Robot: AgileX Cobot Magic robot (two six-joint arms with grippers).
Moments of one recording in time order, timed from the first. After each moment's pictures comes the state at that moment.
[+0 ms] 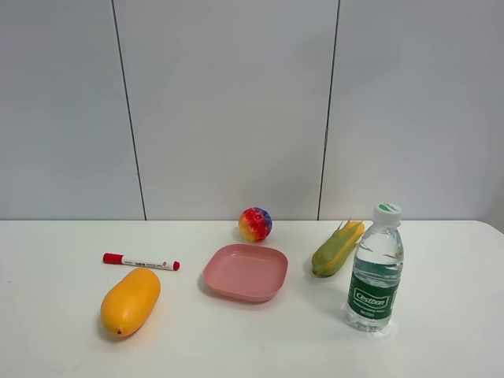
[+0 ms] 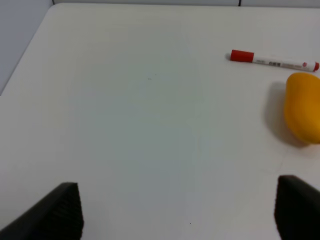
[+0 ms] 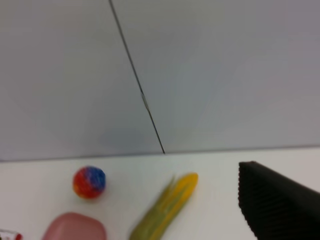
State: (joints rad) left arm 0.07 -0.01 -0.51 0.03 1.06 -0.03; right arm -0.01 1.39 -1.82 0.37 1.10 -0.20
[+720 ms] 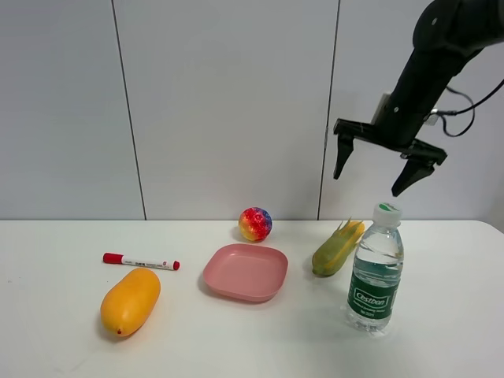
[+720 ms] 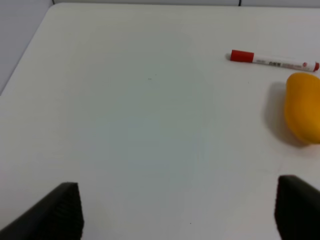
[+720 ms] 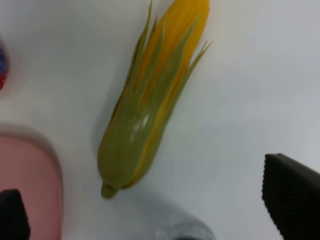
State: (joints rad) left arm 0.07 -0.01 -0.51 0.03 1.06 -0.03; right arm 0.18 2.09 -1.85 0.20 1.04 0.22
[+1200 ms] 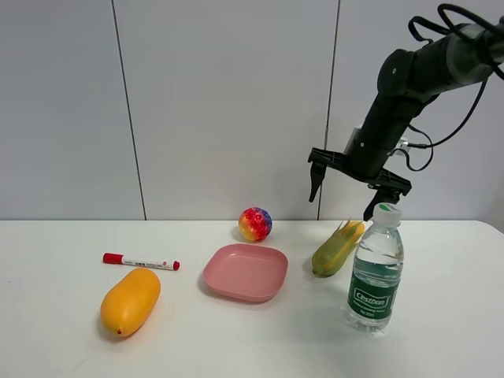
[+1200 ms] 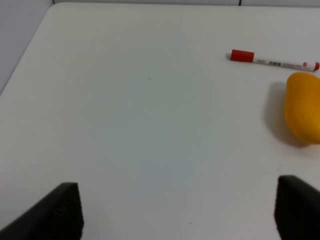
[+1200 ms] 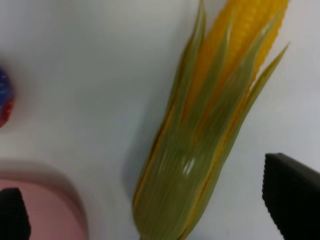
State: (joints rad) left arm 0.07 -0.01 -0.51 0.03 1.06 -0.03; right arm 0.23 2.21 -1.85 0.20 0.91 0.31
